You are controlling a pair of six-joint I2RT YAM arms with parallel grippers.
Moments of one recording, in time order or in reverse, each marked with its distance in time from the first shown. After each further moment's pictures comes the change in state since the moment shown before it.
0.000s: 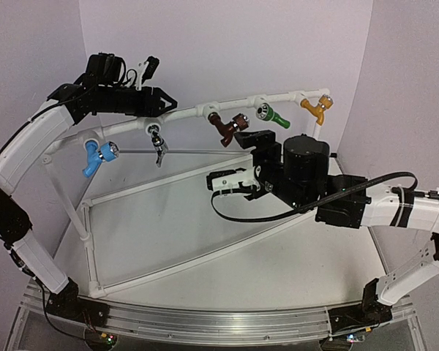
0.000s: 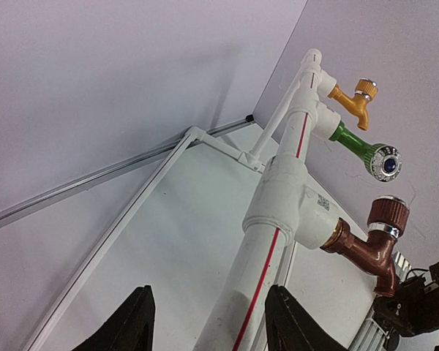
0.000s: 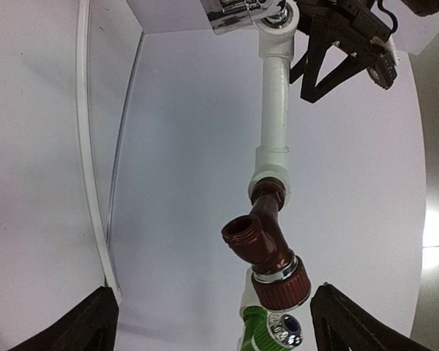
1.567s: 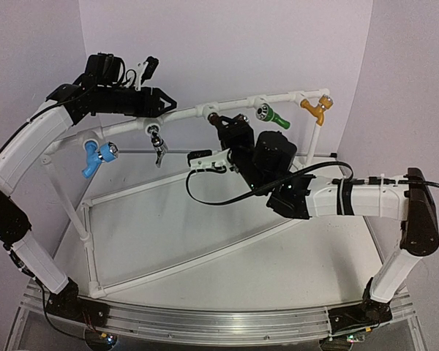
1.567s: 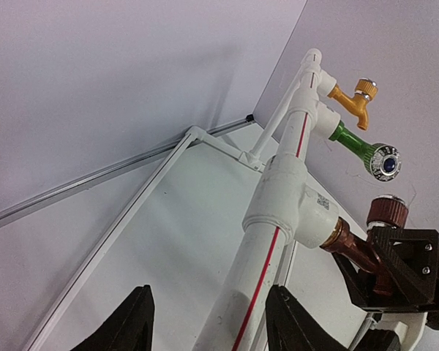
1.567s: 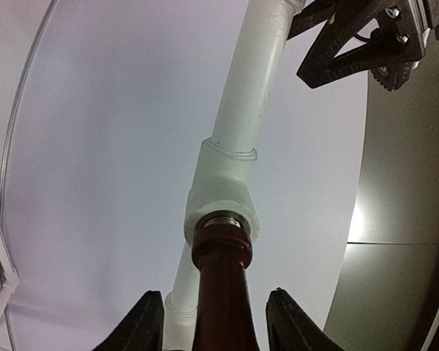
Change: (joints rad) left arm -0.001 -0.011 -0.008 -0.002 -0.003 0.002; right arm -0.118 0.337 0.101 0.594 0.024 -0.463
